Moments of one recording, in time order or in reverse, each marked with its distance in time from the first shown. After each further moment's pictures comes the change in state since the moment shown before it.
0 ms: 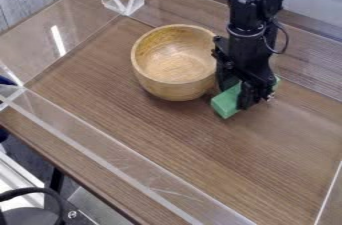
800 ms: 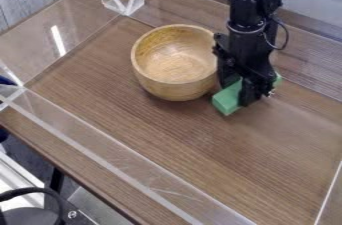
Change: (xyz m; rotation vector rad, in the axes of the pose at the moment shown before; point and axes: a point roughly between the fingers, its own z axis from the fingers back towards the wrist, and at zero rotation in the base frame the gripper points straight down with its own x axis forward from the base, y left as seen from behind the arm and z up) arm 0.001 0.001 0.001 -0.008 -0.006 0.000
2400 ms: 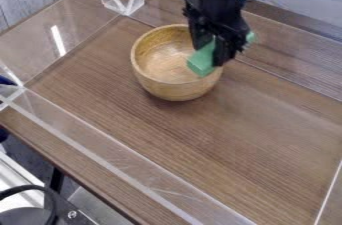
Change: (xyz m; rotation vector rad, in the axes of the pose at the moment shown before) arm -0.018 0.060 0.047 0.062 -0.037 0.158
